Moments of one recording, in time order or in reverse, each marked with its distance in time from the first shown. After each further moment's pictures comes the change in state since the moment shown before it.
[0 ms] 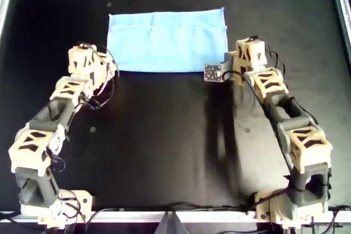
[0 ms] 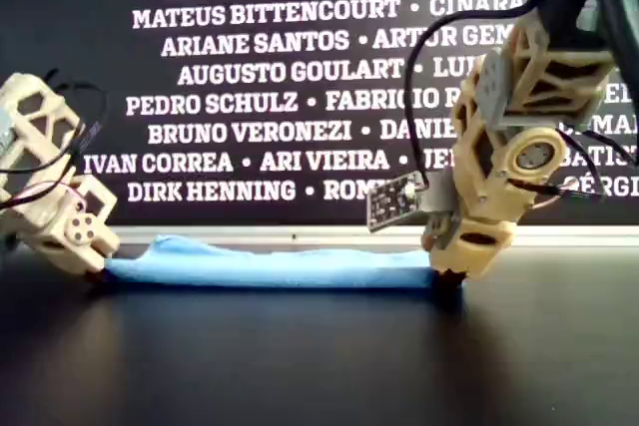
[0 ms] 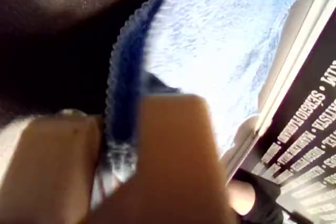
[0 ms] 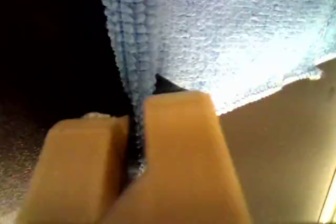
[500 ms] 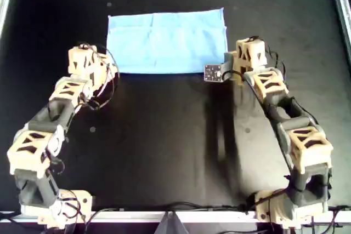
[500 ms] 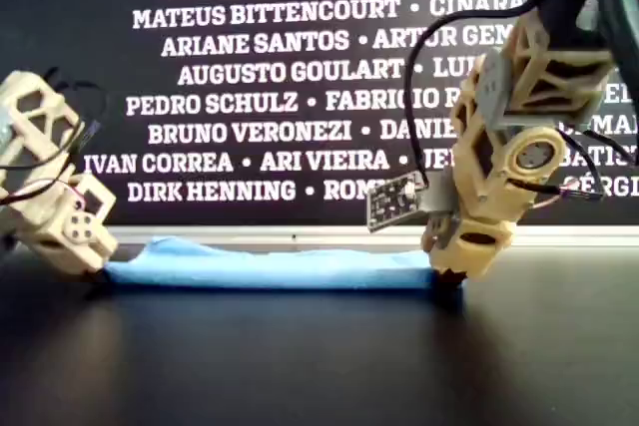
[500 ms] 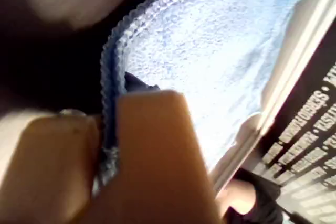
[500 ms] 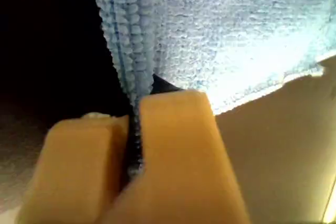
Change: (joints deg) left arm -0.3 4.8 4.4 1.1 0.0 -0.7; right arm 0.1 3.0 3.4 0.0 0.0 0.0
